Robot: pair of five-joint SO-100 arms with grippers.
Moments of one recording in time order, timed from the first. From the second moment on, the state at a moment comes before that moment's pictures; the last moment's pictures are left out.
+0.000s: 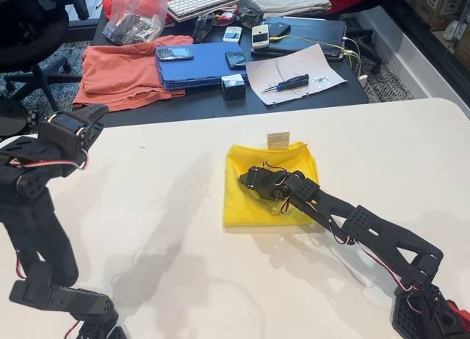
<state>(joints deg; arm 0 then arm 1) -45.7 14.2 0.3 42.2 -36.5 21.3 112.8 37.3 96.0 13.8</state>
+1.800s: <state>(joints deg) -39.2 41.6 7.3 67.5 -15.7 26.5 118.8 41.0 96.1 13.7</state>
